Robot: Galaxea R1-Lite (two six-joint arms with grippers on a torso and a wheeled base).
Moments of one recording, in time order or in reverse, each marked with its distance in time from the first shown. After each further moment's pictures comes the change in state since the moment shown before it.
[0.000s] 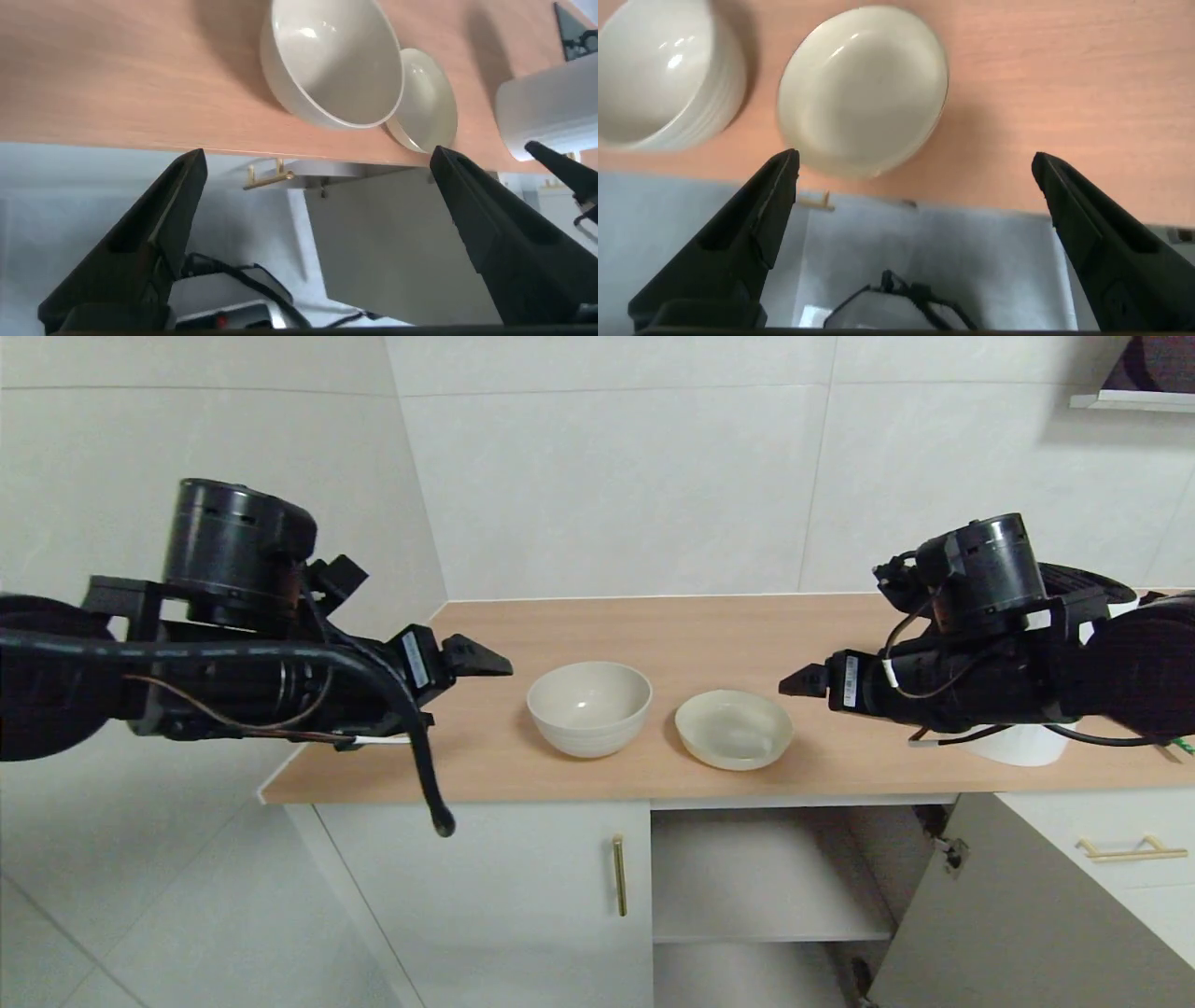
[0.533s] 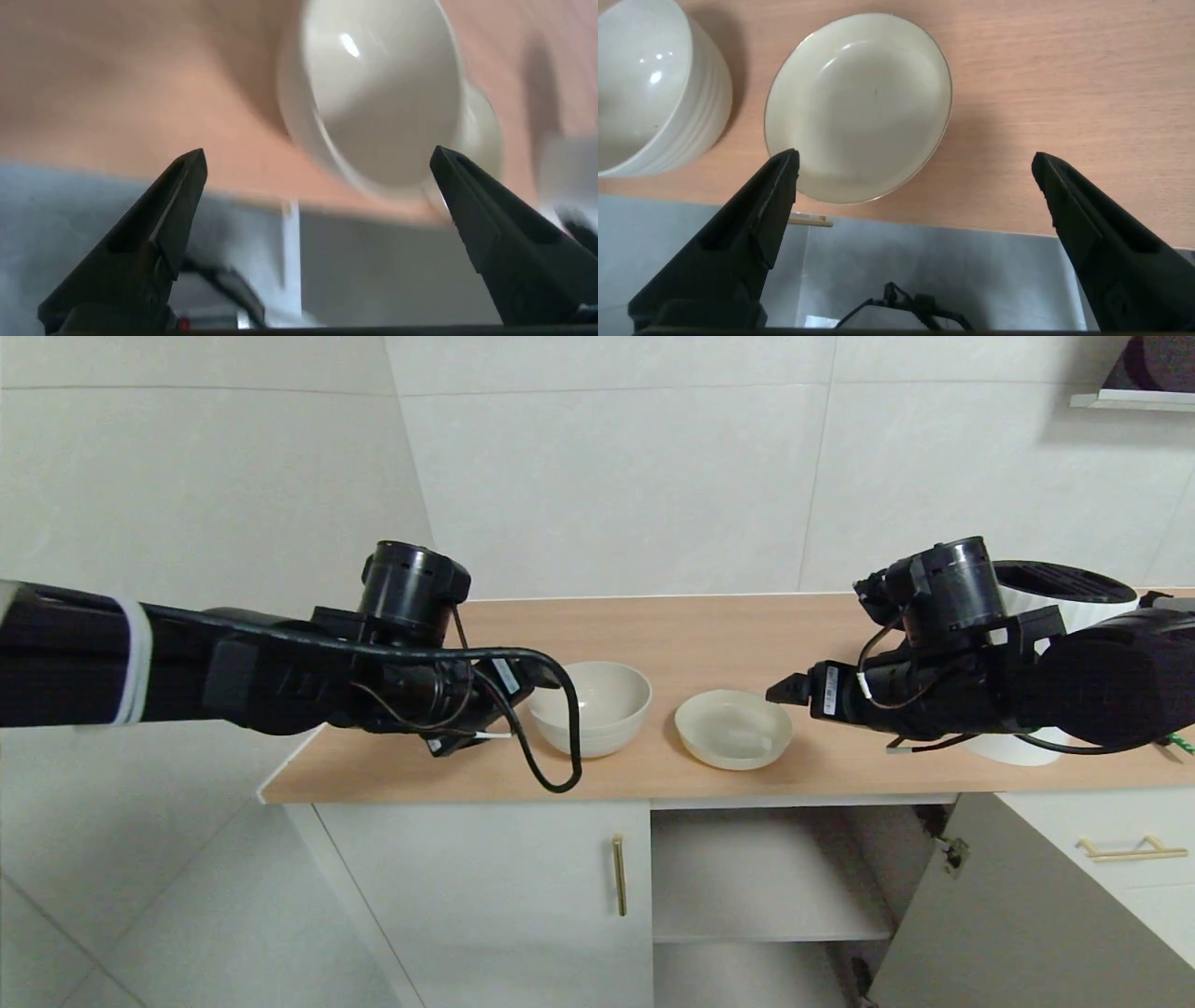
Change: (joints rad) left arm -0.063 0.266 -0.145 -0.047 0.175 -0.170; right arm 0.007 0.051 0.004 -0.037 -0.007 0.017
